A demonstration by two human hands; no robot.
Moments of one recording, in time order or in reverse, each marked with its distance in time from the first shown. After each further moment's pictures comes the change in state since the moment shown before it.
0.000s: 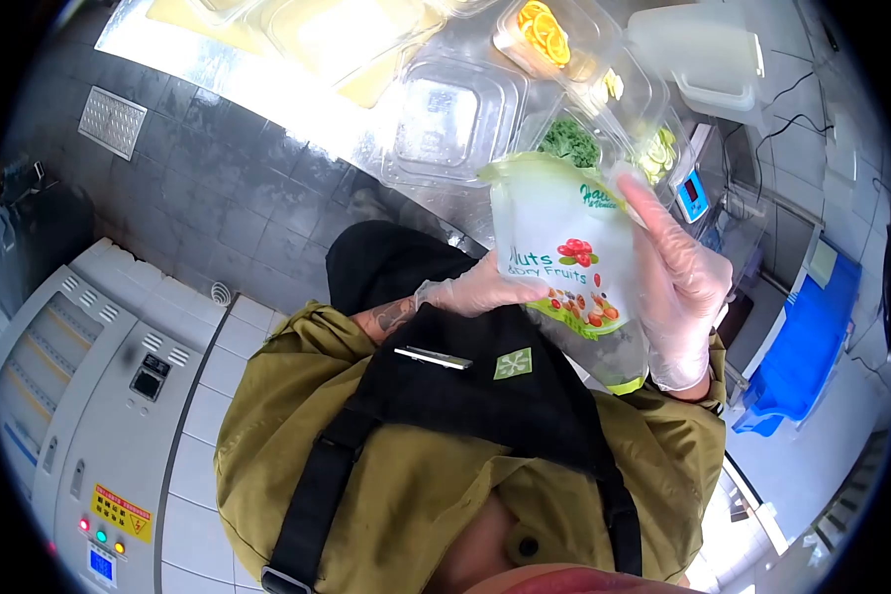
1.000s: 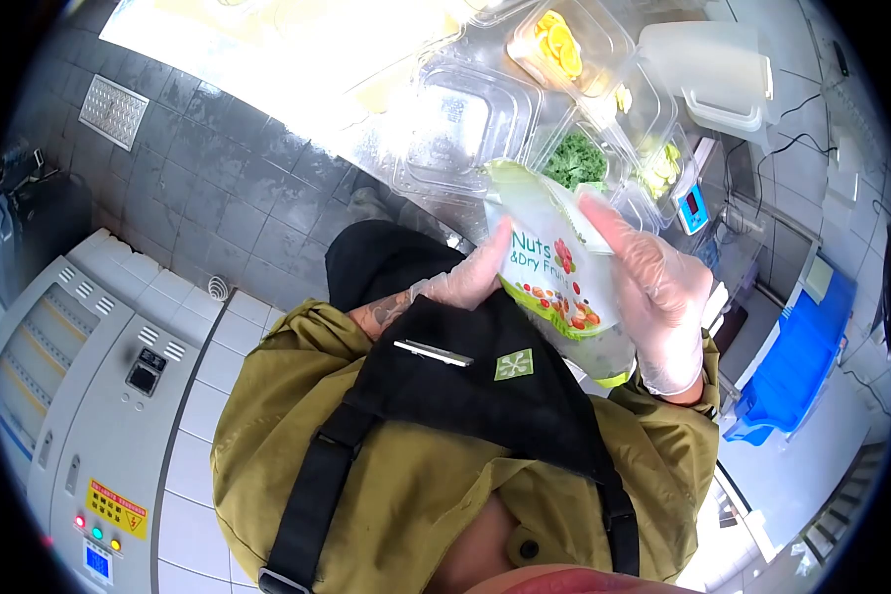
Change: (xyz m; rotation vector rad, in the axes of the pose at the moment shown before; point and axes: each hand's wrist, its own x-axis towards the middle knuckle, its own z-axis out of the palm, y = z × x) left_hand 0.010 0.005 -0.016 -0.213 0.111 0.097; right_hand 0.015 -0.001 0.012 -0.130 -0.151 -0.154
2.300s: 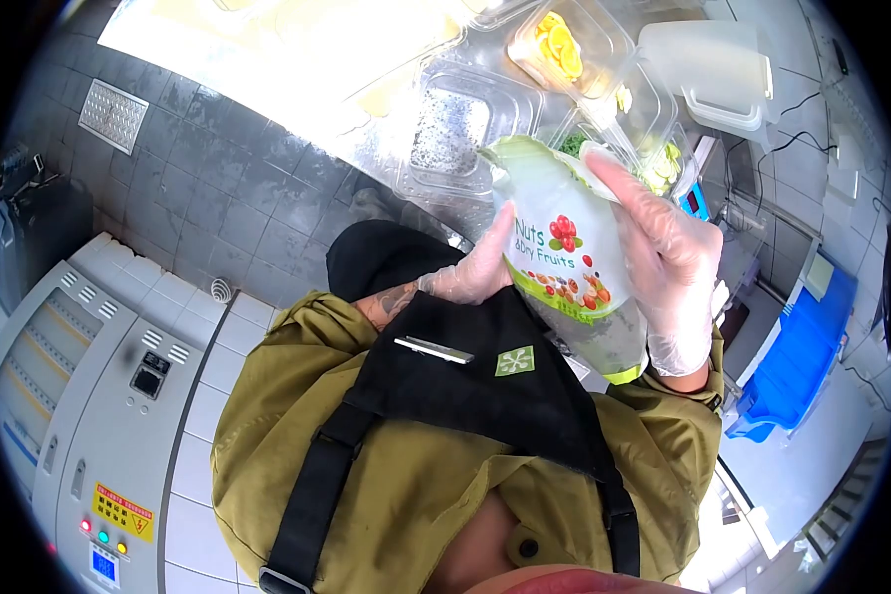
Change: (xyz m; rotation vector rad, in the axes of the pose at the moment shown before) left_hand 0.013 0.024 0.020 -0.065 -0.017 0.015; right_hand 0.030 -0.006 -0.002 0.079 0.025 0.182
